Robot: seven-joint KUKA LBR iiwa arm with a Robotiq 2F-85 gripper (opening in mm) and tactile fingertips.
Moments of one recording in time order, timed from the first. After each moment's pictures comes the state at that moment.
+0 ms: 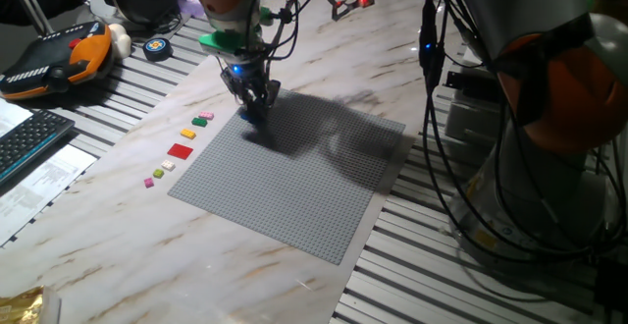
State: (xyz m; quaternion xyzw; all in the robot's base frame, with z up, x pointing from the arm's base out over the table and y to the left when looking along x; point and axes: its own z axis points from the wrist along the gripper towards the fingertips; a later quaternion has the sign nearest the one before) arm 0.574 -0.046 0.040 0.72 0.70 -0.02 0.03
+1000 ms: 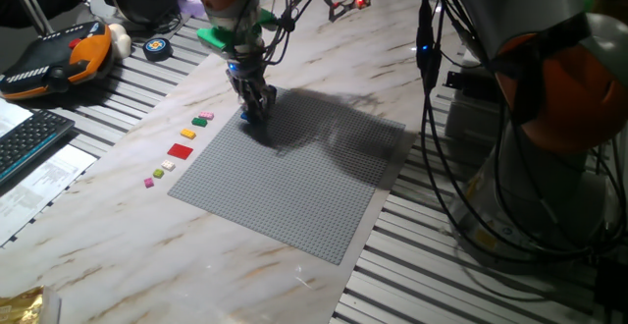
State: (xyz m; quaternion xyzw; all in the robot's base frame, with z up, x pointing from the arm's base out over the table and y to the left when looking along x) arm 0.572 -0.044 0.037 0.79 0.61 -0.01 -0.01
